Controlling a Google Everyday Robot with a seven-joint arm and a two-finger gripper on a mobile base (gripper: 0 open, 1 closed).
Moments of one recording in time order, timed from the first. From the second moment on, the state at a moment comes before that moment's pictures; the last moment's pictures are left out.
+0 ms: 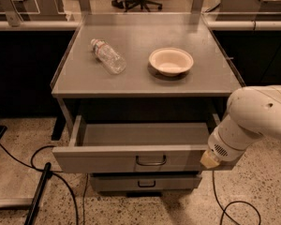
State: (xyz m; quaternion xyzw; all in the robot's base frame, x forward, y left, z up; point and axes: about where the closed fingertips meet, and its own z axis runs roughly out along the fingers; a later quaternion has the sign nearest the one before) arm 0.442 -0.208 0.689 -0.39 0.92 0.04 0.09
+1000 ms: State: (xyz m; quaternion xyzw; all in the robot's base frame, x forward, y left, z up) arm 0.471 -0.216 0.689 -0.36 0.92 0.02 0.11
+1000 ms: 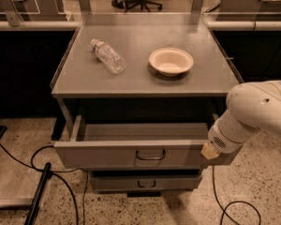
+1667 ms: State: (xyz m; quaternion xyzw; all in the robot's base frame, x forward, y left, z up) arm 0.505 -0.220 0.683 -0.35 0.93 0.00 0.12
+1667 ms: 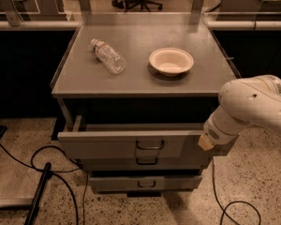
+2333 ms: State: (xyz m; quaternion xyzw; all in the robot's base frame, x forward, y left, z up) arm 0.547 -0.229 0.684 -0.33 0.93 -0.03 0.15
